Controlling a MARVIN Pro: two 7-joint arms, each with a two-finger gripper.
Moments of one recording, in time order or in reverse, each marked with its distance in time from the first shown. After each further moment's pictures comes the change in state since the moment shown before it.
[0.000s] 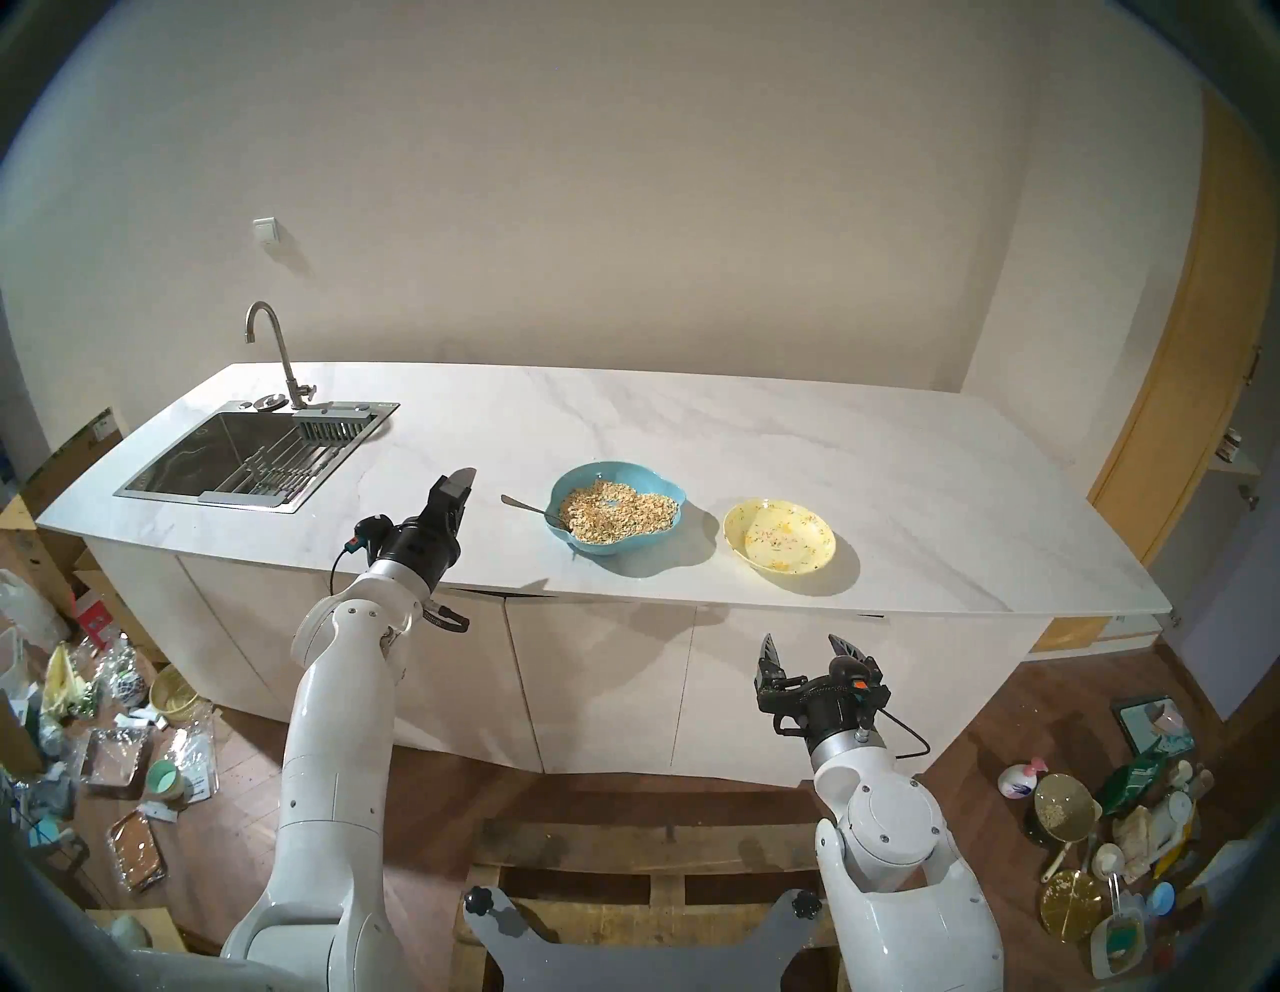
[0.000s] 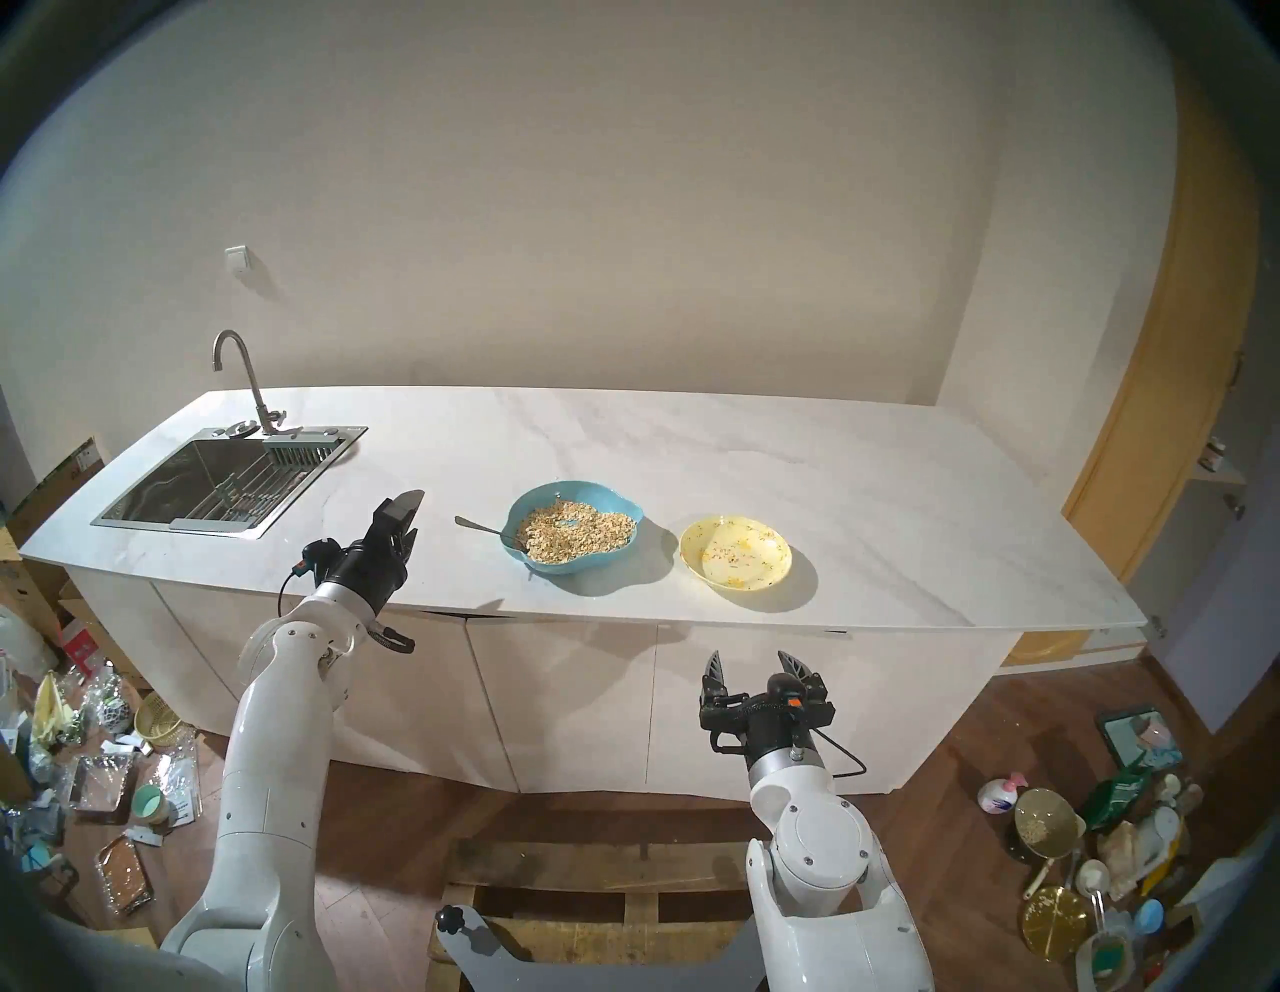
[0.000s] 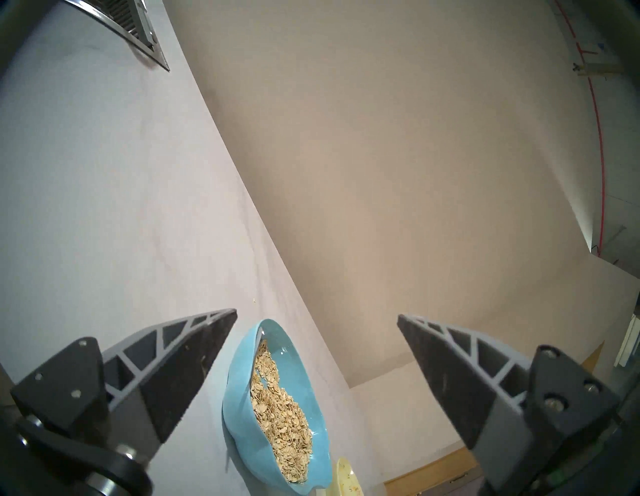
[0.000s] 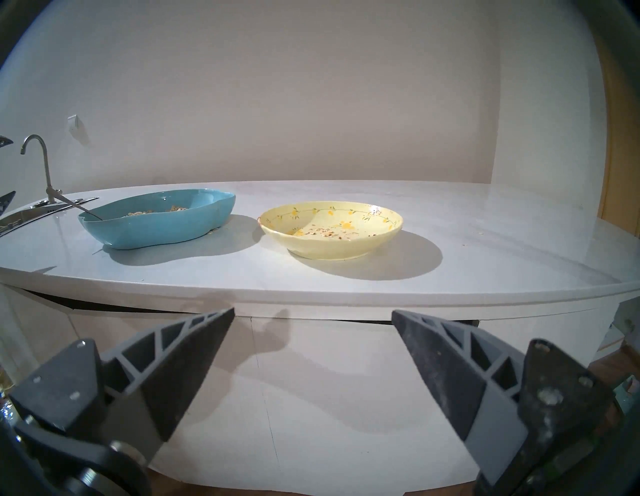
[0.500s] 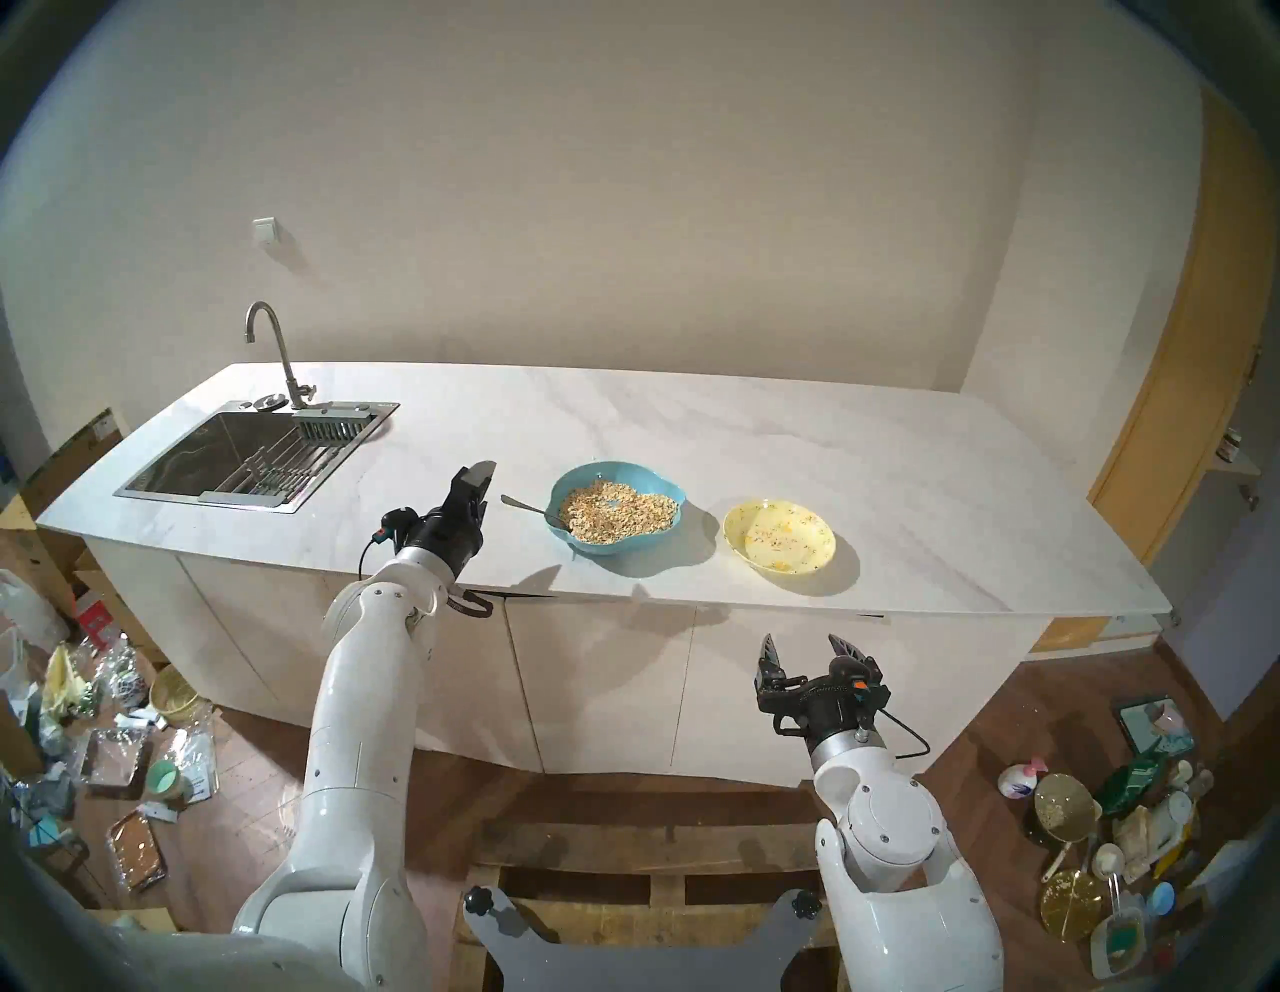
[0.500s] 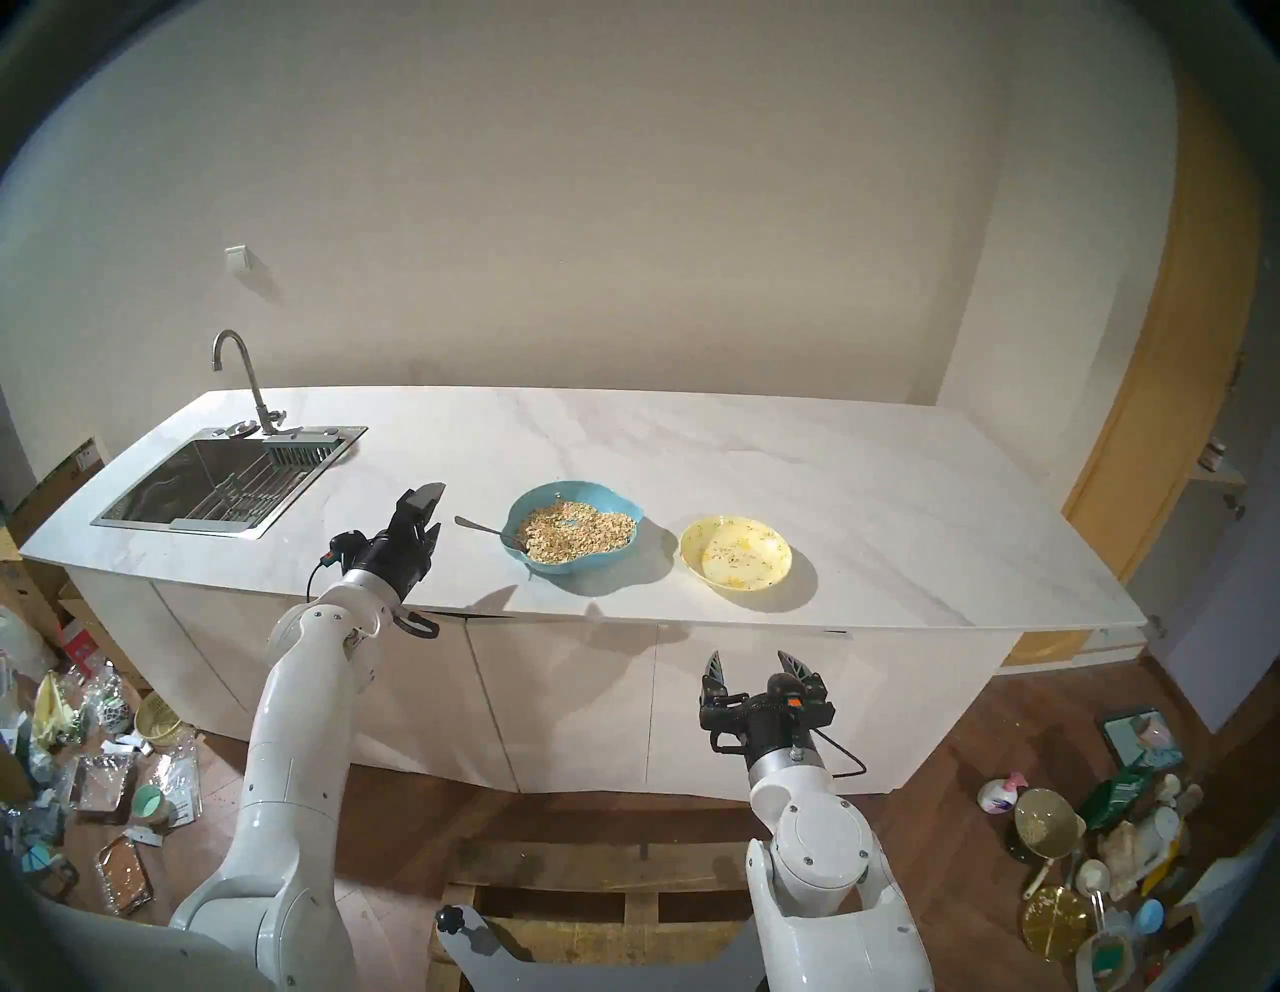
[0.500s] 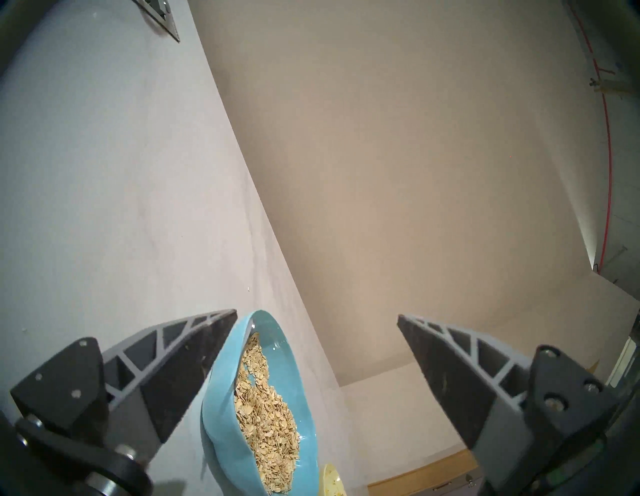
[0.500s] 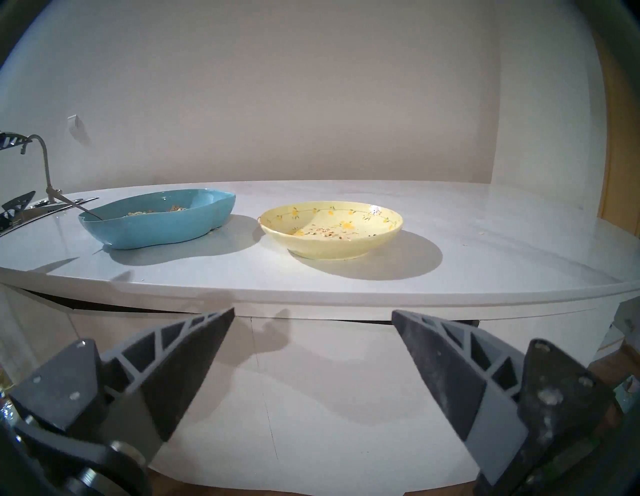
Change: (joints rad) left arm -0.088 -0.036 0.008 0.113 -0.022 -0.009 0.041; right arm 0.000 0.000 0.000 0.000 0.000 0.000 0.000
